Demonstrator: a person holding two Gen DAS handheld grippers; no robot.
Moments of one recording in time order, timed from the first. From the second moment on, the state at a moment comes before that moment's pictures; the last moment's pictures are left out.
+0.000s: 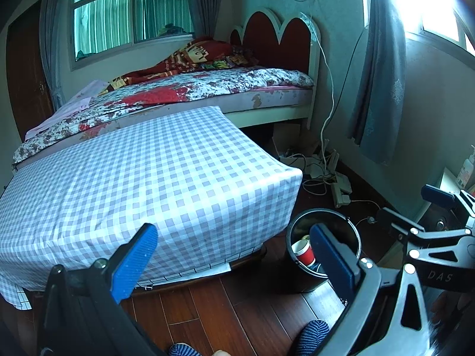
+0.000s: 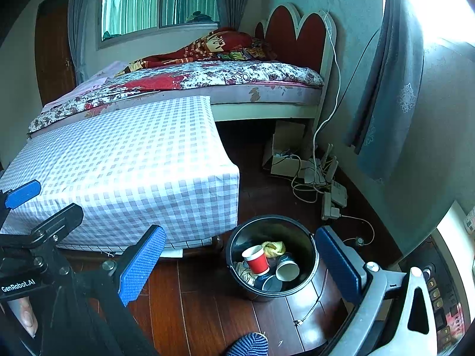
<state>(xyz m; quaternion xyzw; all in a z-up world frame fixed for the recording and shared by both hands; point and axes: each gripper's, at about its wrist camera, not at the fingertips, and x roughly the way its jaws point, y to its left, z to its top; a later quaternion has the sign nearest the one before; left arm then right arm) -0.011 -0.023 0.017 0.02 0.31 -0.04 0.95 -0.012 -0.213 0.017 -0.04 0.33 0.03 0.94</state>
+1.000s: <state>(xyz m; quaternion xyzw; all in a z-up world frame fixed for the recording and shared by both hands) -0.012 -0.035 0.020 0.02 0.31 -0.04 0.95 -0.018 -0.220 0.020 -0.03 0.33 0.02 0.94</state>
